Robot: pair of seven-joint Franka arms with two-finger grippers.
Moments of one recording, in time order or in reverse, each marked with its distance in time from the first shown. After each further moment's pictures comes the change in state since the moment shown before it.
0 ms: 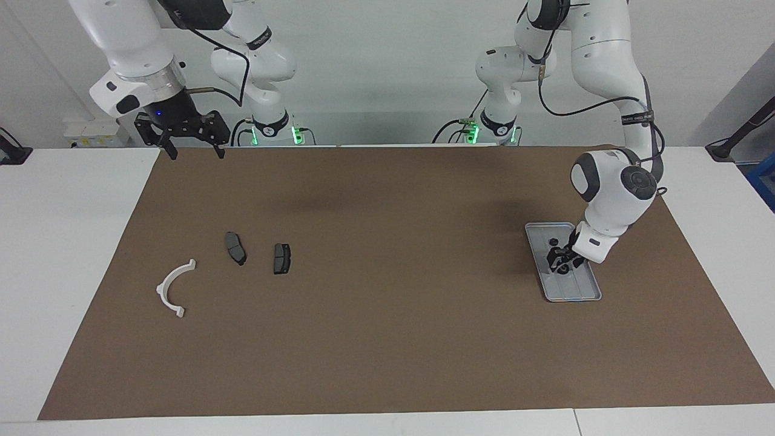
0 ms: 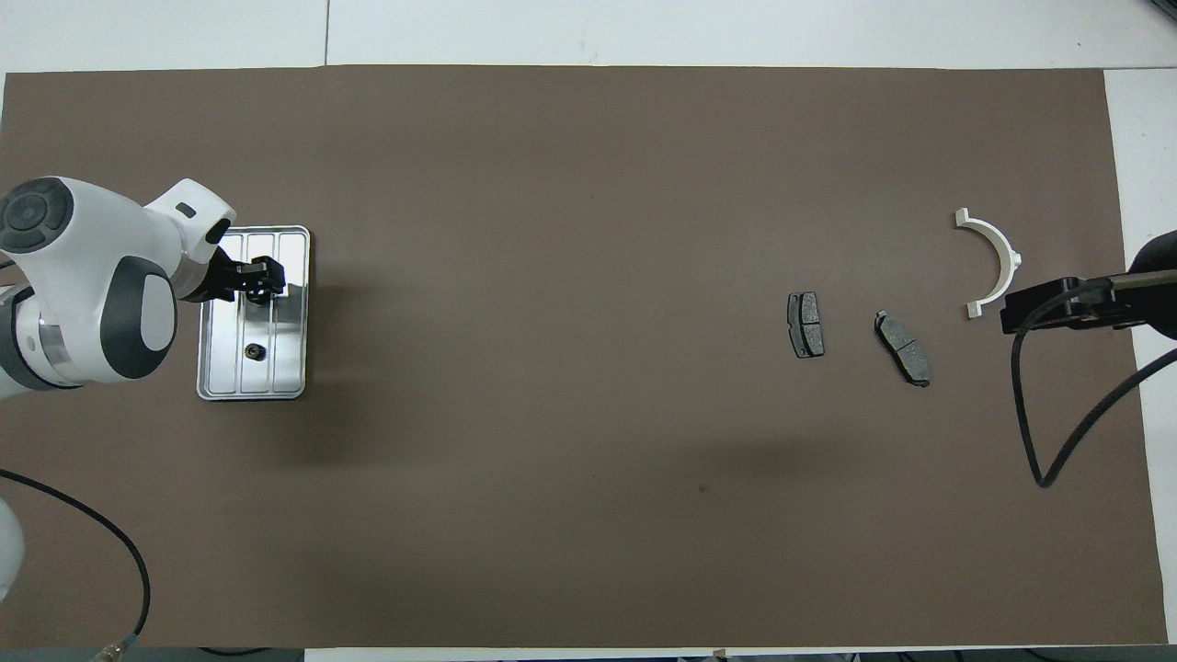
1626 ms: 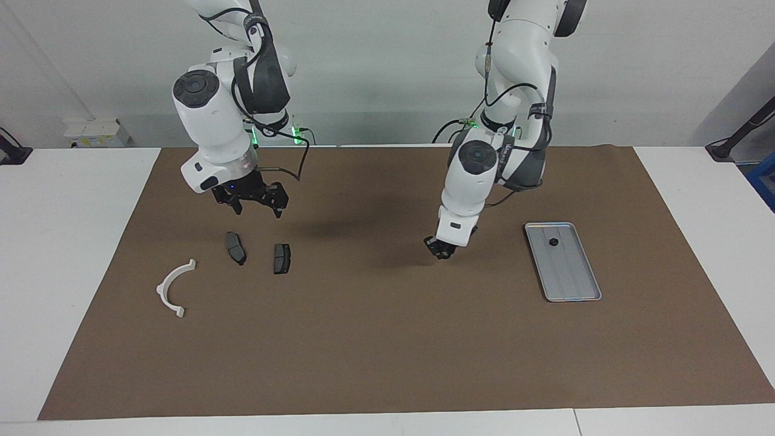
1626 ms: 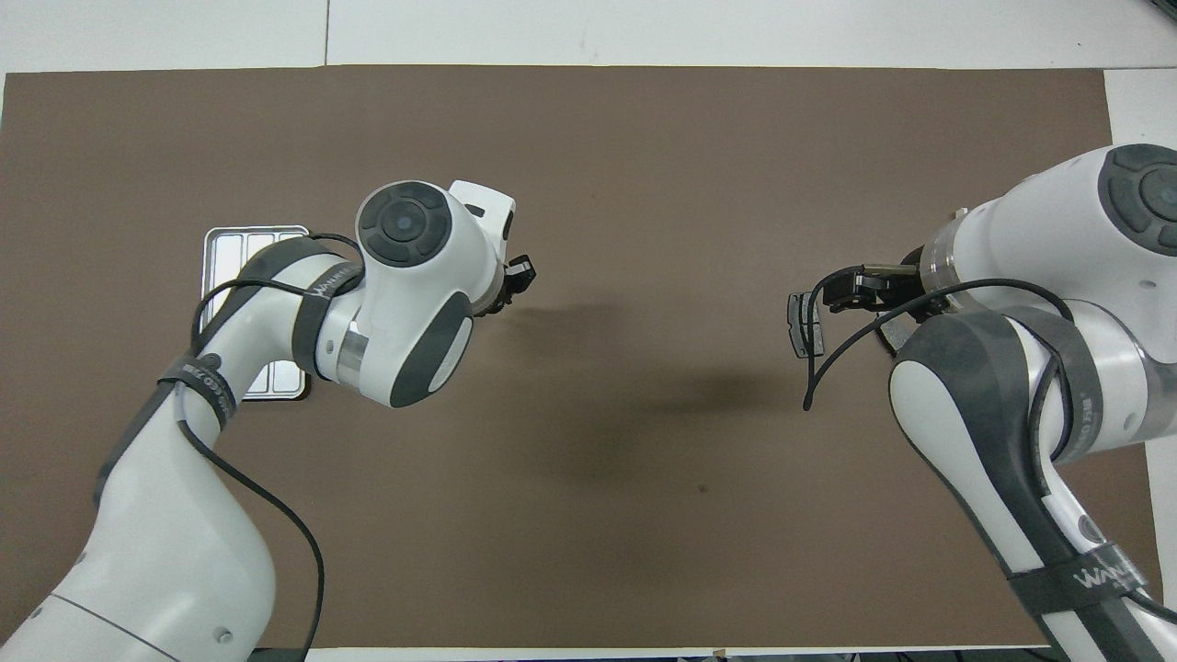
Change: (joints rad) left arm -0.521 0.055 -0.026 0.181 -0.001 -0.121 -0.827; right arm 0.126 0.110 0.009 -0.240 0.027 0.381 0.291
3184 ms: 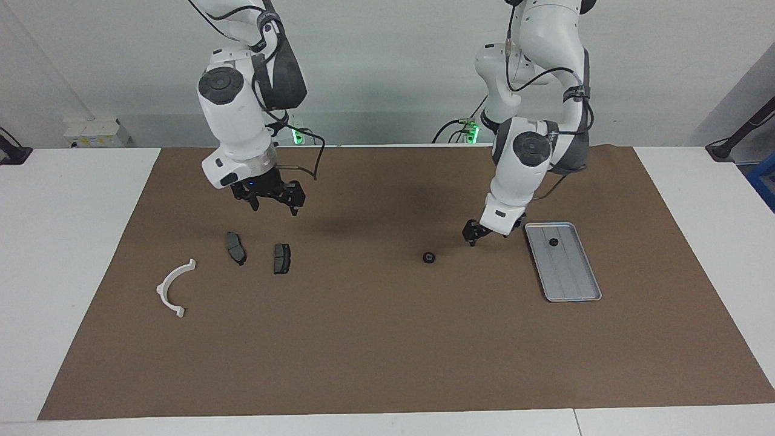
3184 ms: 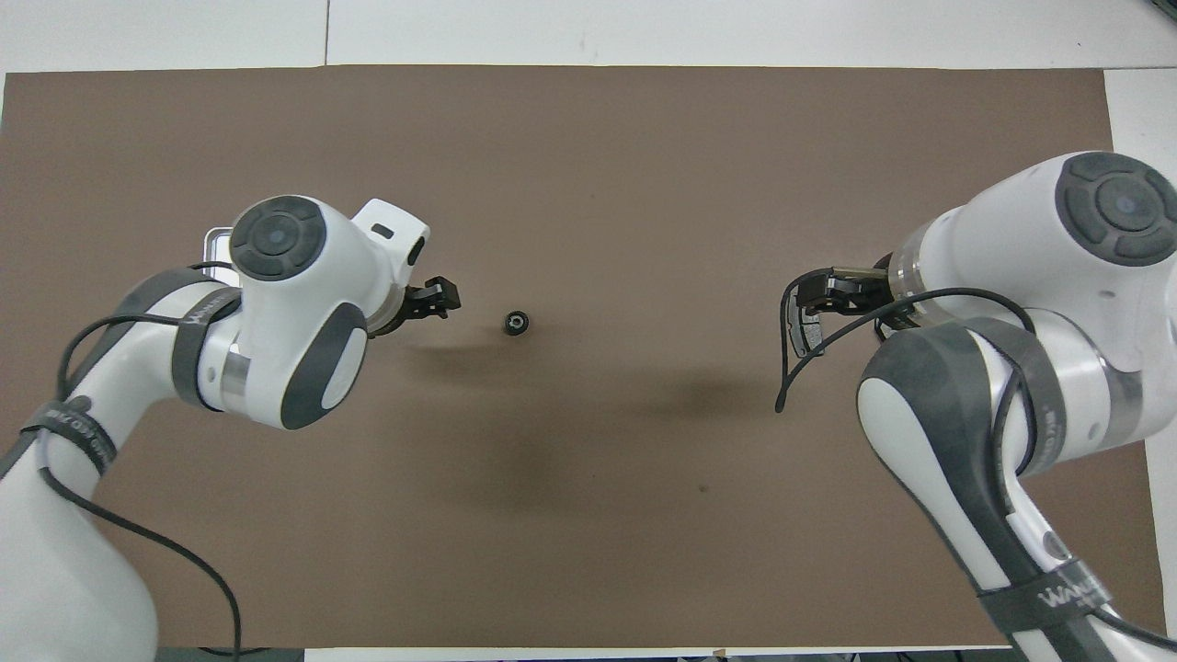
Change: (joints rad) left arm 0.222 -0.215 0.030 -0.244 0.002 -0.047 0.491; right arm 0.118 0.008 0.003 0.003 0.002 0.007 0.206
